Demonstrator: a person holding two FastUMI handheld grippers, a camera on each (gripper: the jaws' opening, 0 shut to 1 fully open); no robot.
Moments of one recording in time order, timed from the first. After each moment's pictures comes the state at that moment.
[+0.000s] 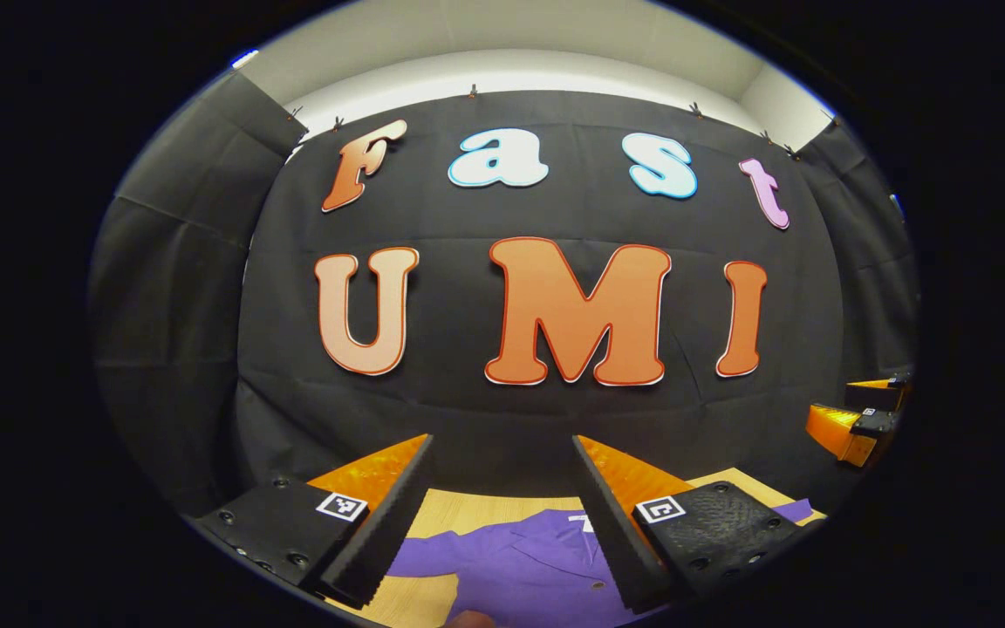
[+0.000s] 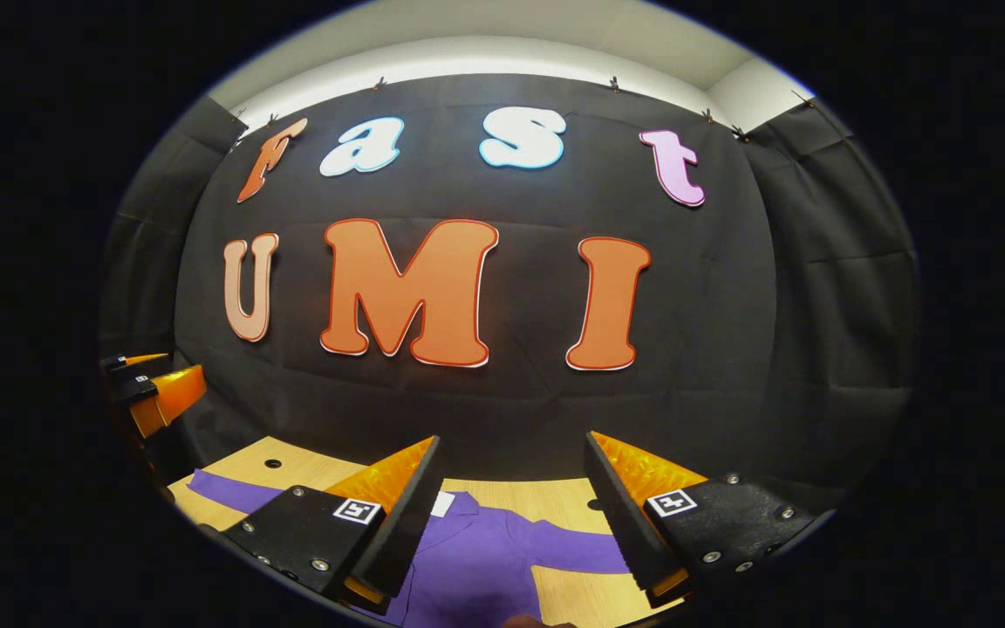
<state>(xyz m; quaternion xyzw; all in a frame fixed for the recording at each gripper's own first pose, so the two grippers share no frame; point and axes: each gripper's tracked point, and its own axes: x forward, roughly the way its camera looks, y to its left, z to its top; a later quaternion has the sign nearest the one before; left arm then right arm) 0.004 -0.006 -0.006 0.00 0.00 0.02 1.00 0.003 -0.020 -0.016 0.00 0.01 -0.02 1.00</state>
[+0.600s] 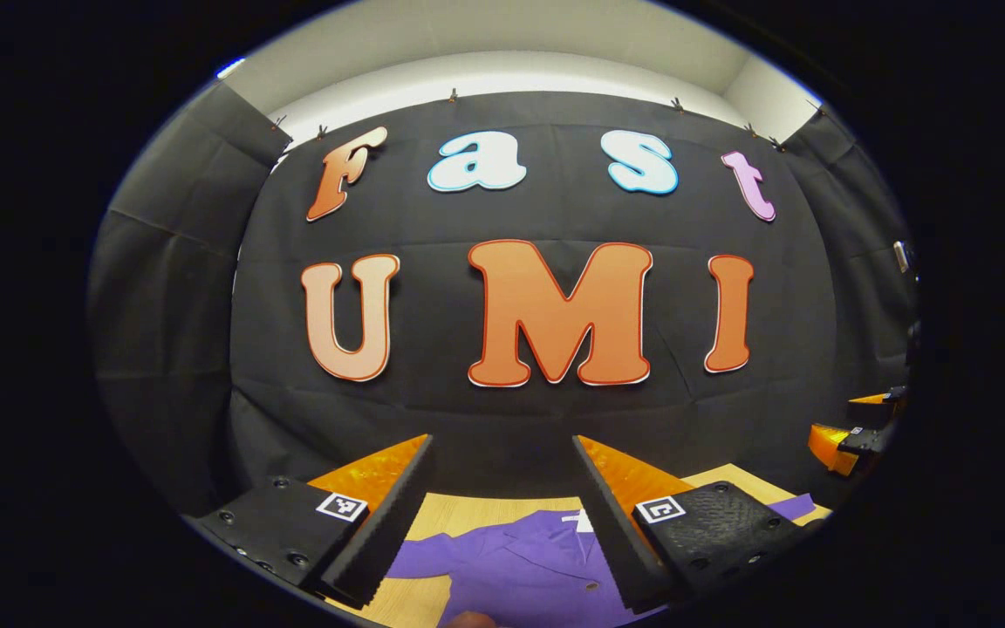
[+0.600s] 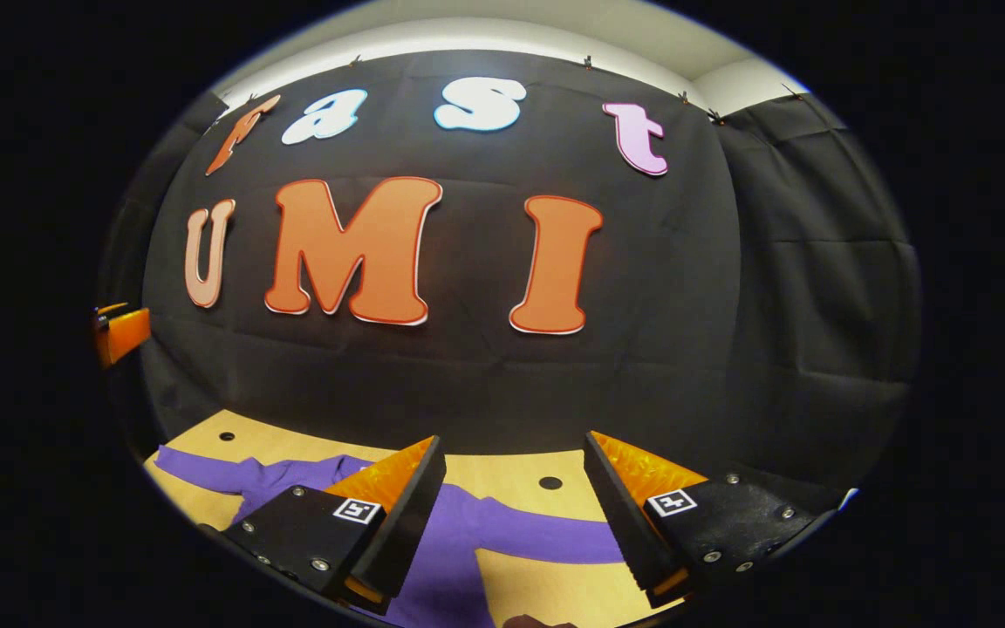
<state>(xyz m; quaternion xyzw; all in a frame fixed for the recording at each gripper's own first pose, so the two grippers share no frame) 0.003 -0.036 -0.003 0.02 0.00 0.01 1.00 0.011 -0.102 -0.072 -0.01 0.06 -0.08 0.99</state>
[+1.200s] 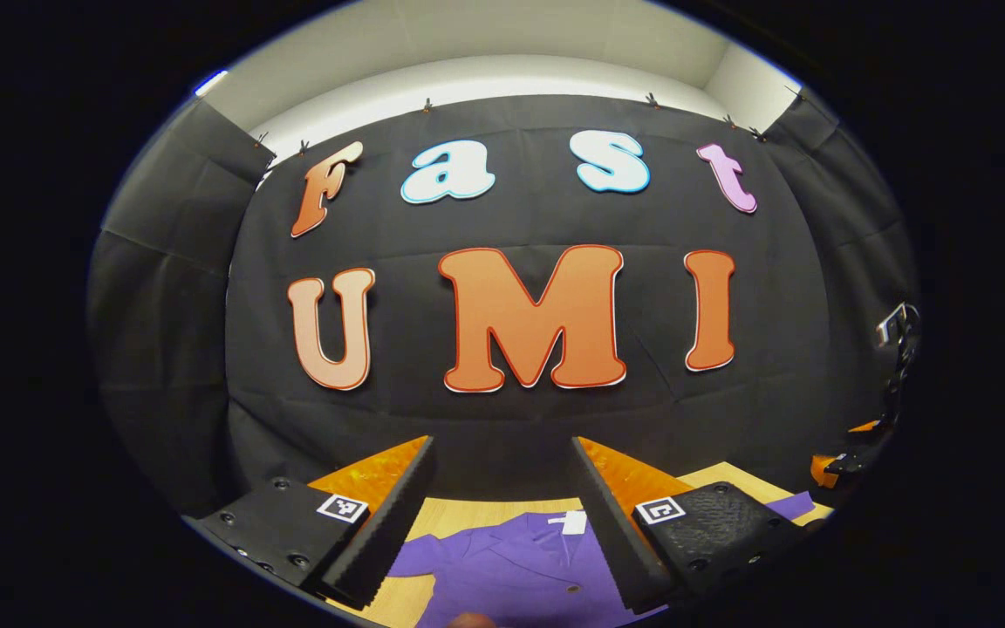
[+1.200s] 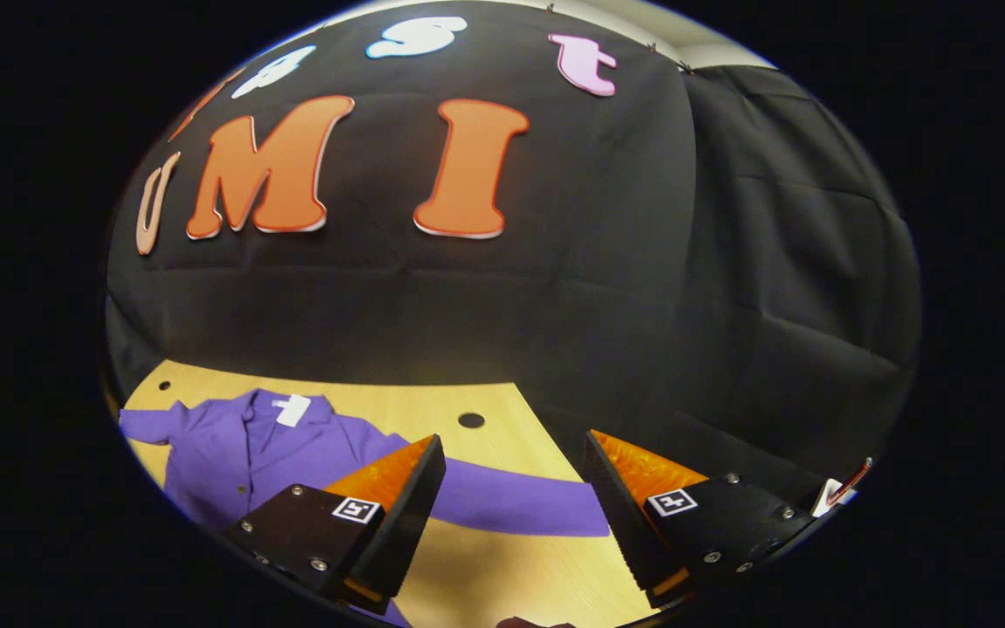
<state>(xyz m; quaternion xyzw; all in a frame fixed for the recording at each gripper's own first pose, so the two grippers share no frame) -0.006 -0.092 -0.003 0.04 -0.01 0.01 1.00 0.017 -0.228 -0.192 -0.01 0.19 -0.15 0.97</state>
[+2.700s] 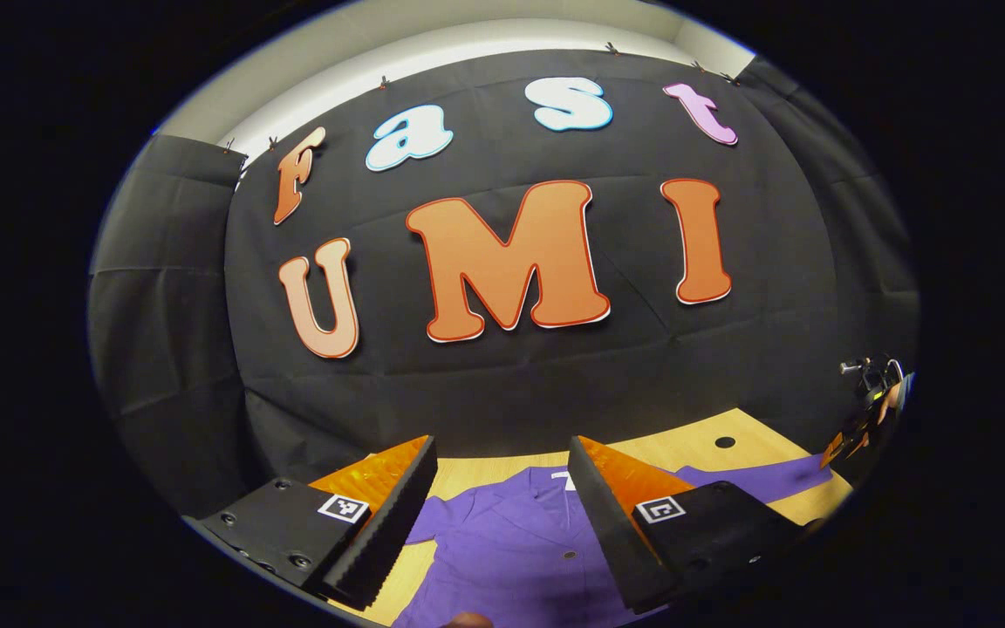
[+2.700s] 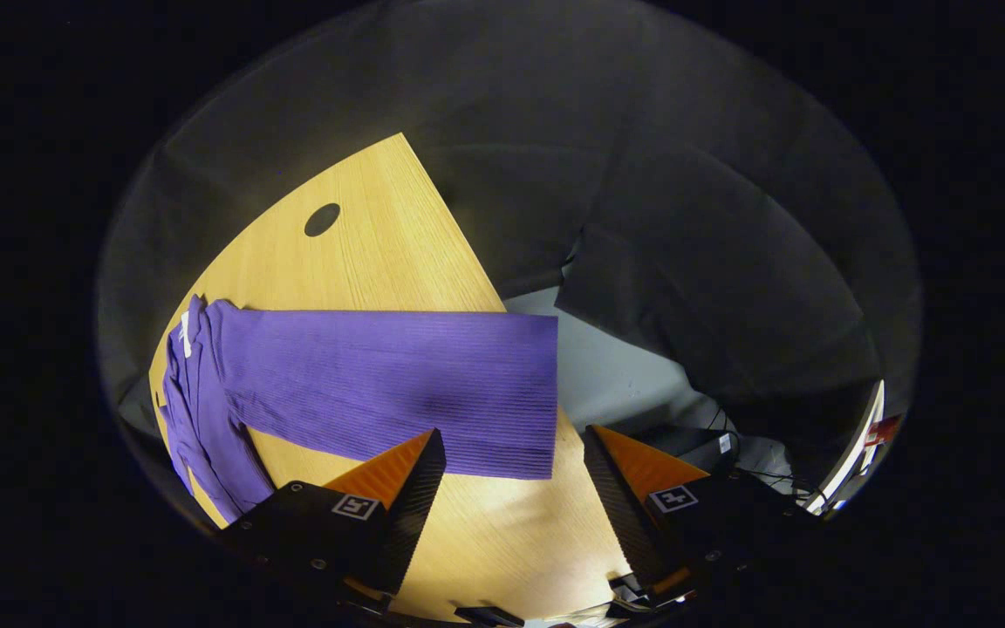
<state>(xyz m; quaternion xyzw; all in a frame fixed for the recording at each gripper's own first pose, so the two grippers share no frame) -0.011 -0.144 -0.058 0.10 0.08 0.04 0.99 0.026 -0.348 -0.414 0.18 0.60 -0.14 0.77</state>
